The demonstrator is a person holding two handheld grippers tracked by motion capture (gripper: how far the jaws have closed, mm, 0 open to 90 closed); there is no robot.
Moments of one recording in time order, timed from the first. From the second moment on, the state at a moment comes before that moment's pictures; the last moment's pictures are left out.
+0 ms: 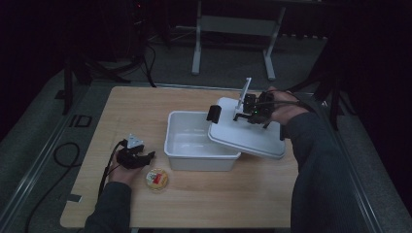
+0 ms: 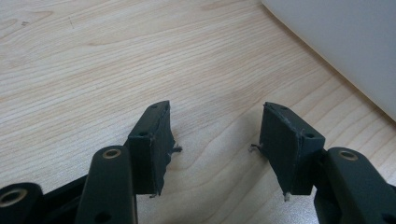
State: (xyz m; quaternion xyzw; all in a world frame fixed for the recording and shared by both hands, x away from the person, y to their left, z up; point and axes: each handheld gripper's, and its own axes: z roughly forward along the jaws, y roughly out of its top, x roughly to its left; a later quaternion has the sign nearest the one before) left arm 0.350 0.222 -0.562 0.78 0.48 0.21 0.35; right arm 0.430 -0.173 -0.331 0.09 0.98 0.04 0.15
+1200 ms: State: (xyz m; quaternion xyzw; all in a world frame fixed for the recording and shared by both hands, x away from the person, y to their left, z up) left arm 0.350 0.222 -0.562 0.78 0.48 0.21 0.35; right arm 0.429 -0.236 -0.340 0.15 0.97 0.04 0.15
